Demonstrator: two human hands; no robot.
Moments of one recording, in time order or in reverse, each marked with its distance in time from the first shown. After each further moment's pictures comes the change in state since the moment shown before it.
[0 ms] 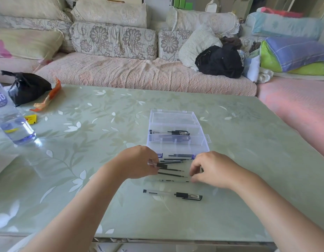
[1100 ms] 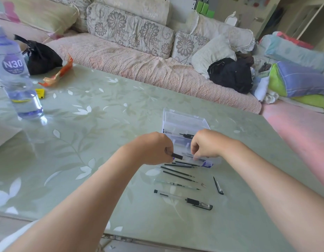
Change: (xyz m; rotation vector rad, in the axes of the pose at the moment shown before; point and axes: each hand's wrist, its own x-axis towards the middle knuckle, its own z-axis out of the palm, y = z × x) left_hand 0.011 -0.012 -0.019 -0.139 0.069 0.057; right_hand 0.104 -0.030 -0.043 -0.361 -0.127 -0.038
